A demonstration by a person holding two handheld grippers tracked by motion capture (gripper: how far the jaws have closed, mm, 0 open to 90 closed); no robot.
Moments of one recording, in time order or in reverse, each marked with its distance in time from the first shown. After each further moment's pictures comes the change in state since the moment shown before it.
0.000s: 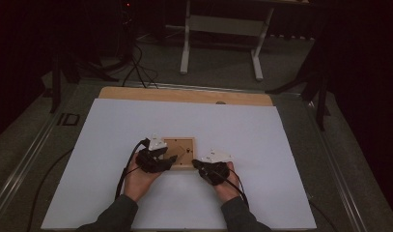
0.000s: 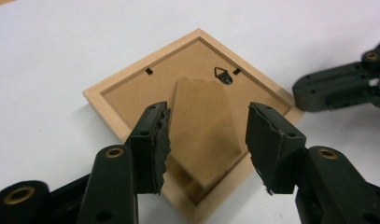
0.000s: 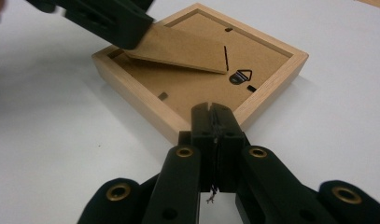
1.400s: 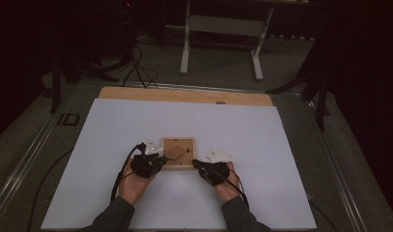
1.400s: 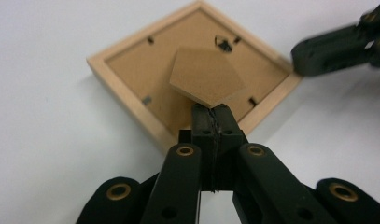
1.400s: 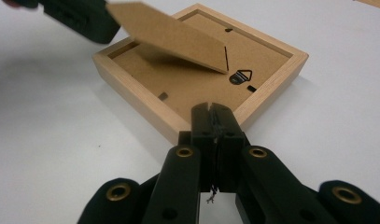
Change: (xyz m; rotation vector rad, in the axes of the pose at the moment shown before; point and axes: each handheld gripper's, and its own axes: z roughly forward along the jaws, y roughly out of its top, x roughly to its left) left arm -0.002 -0.005 -0.009 0.056 0.009 0.016; right arm 0.000 0.000 0.000 -0.002 0.001 0.001
